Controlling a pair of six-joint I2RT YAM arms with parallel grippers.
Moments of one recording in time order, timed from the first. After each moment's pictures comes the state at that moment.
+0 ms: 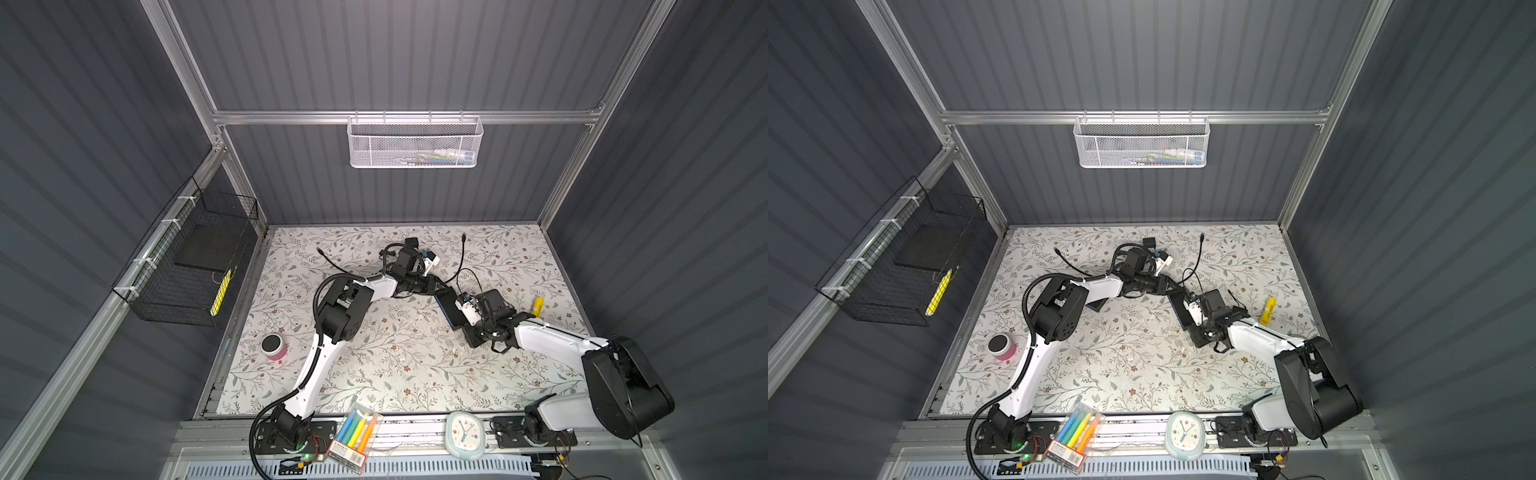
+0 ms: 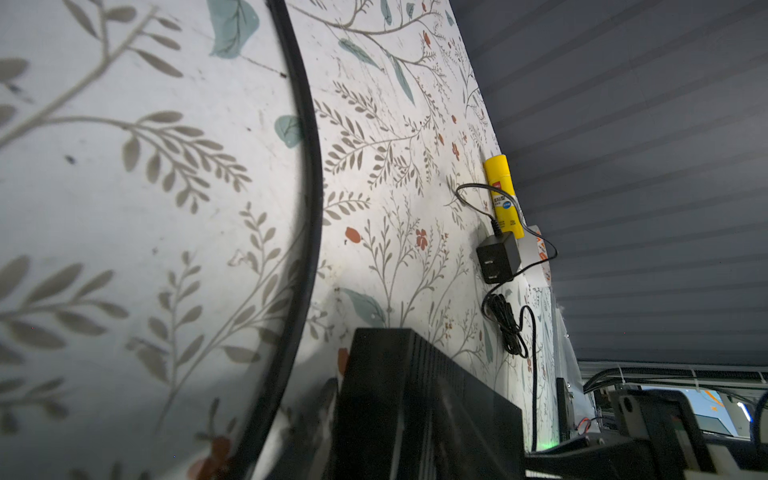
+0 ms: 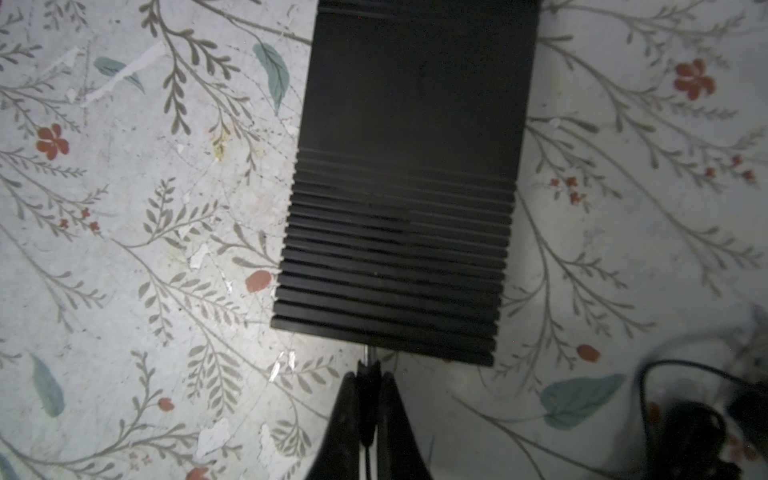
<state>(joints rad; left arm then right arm) -0.63 2.47 1.74 0.07 0.84 -0.47 0.40 1.40 0.60 -0.29 -0.08 -0.09</state>
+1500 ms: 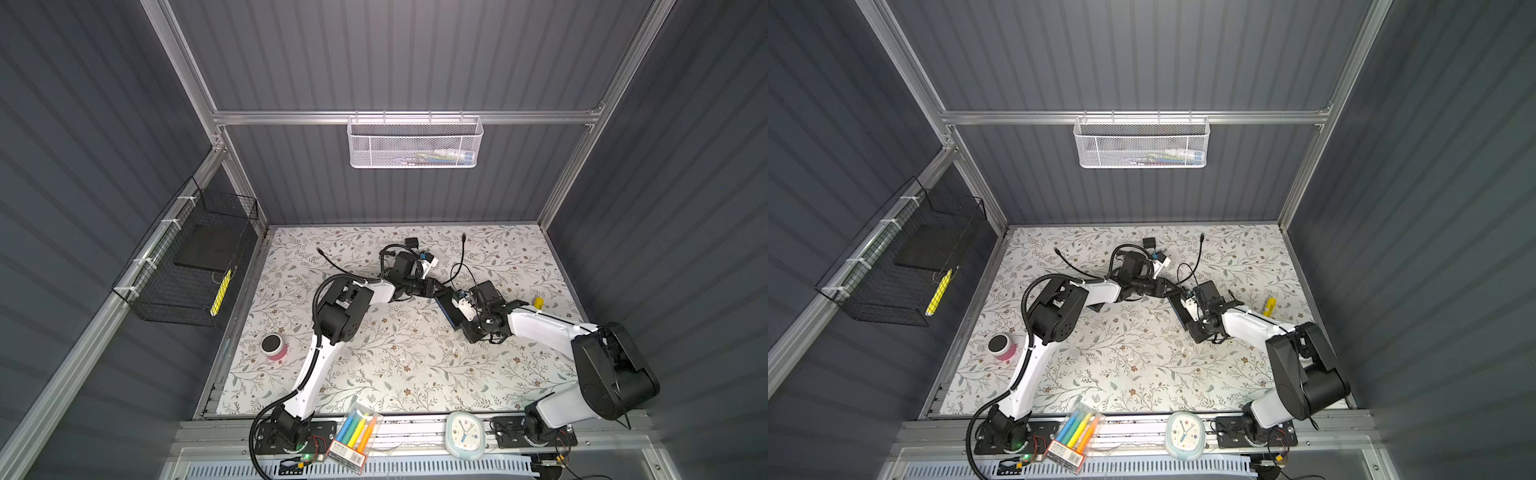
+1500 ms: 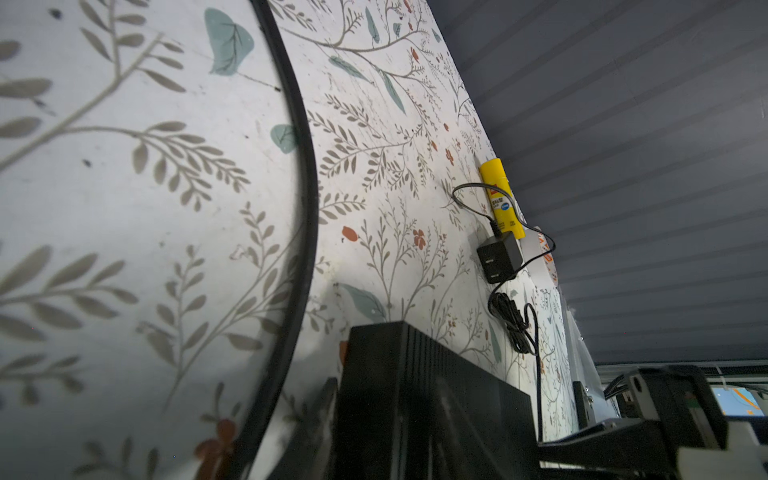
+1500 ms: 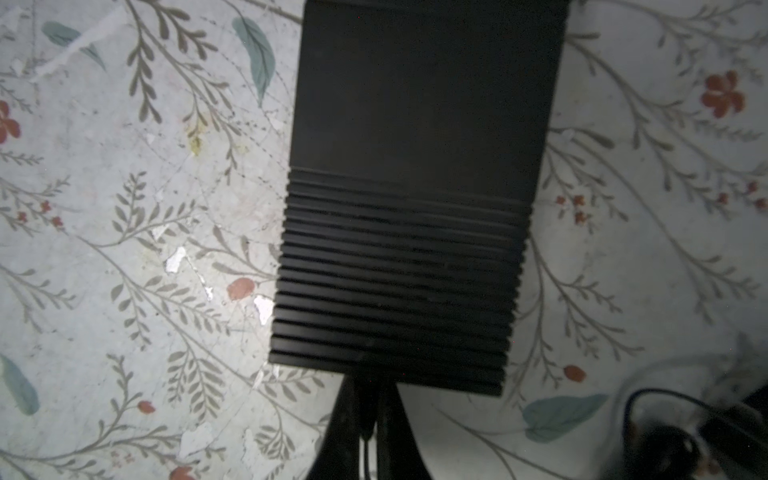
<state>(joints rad) -0.64 2.44 1.62 0.22 0.82 -0.47 0.39 1.51 0.74 -0.43 -0.06 -0.16</state>
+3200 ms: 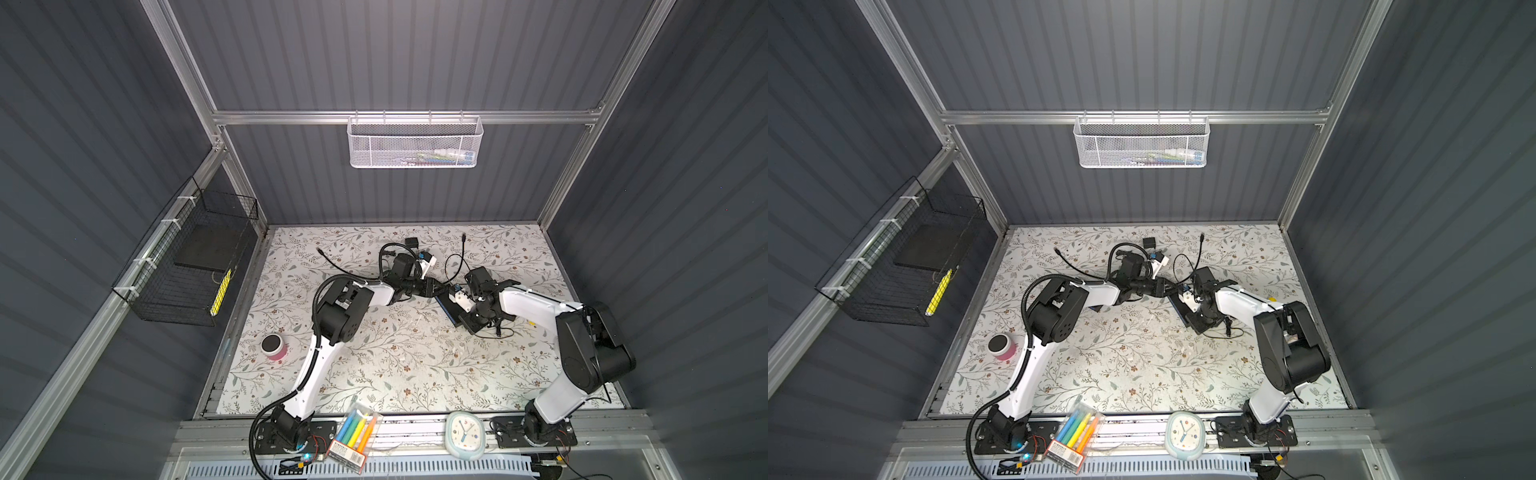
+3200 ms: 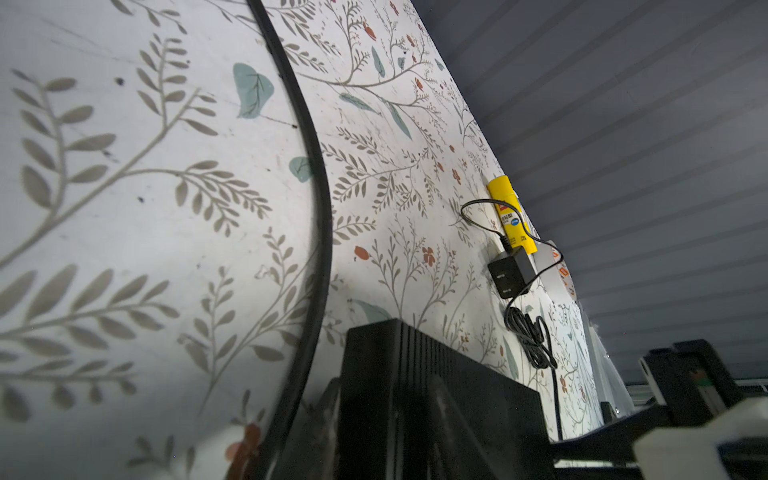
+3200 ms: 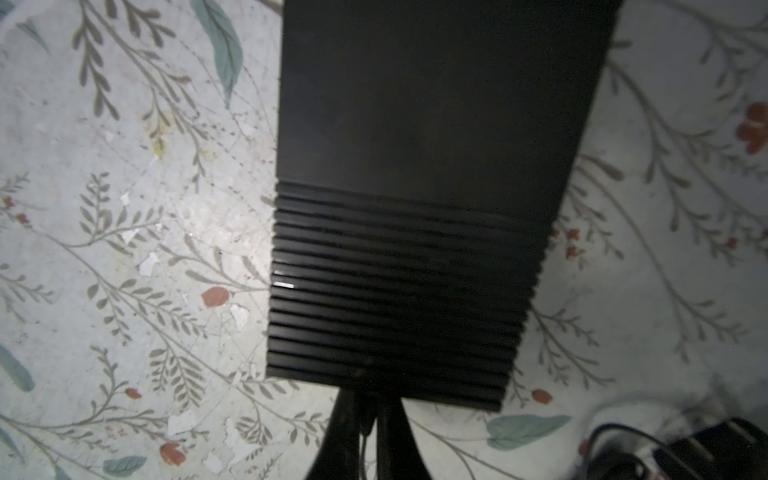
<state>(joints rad) -0.64 2.43 1.56 0.34 0.76 -0.47 0.36 1.67 0.96 -0.65 -0.08 -0.25</state>
